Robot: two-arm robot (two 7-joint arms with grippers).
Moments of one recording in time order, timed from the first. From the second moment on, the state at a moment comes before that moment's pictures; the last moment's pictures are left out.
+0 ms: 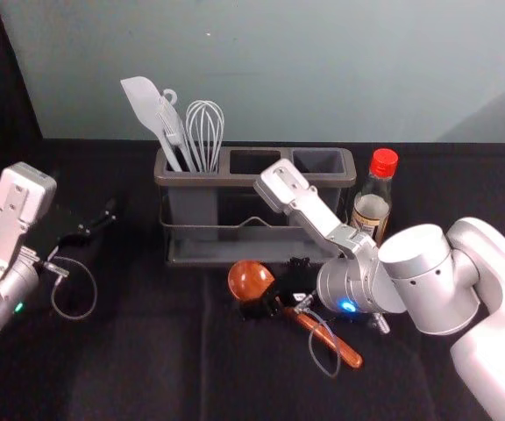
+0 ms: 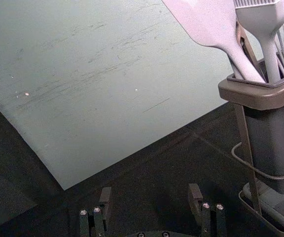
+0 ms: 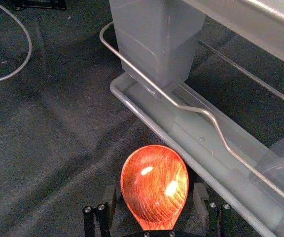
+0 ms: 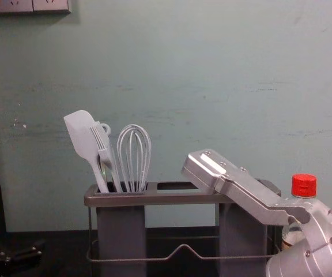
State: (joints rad) left arm -0.20 0.60 0.45 -1.41 -0.25 -0.12 0.03; right arm 0.40 0.25 -0.55 -1.49 0.05 0.81 0.49
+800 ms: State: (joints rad) left arm -0.20 0.60 0.45 -1.41 -0.25 -0.12 0.03; right arm 0.41 0.22 -0.54 -1.46 0.02 0.80 0.49
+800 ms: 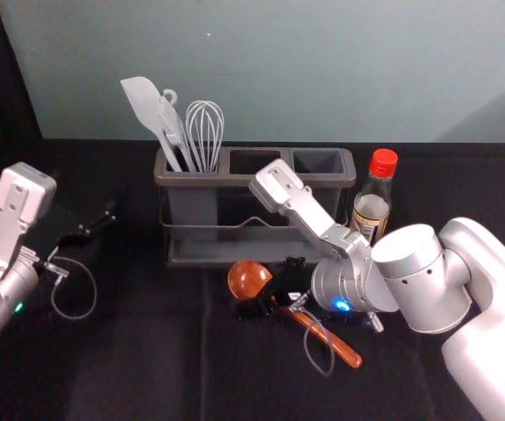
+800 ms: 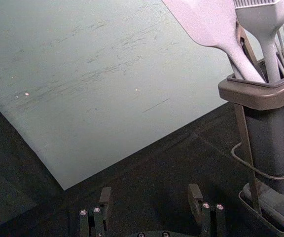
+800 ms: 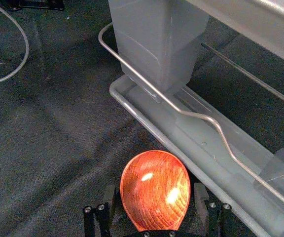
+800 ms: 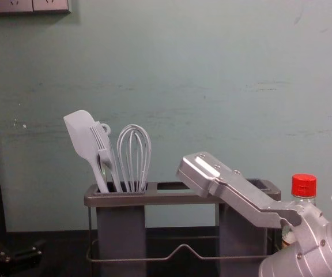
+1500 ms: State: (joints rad) left arm -0.20 0.60 0.45 -1.41 -0.25 -0.12 0.03; right arm 0.40 0.21 -0.53 -1.45 0.01 0.79 0.50
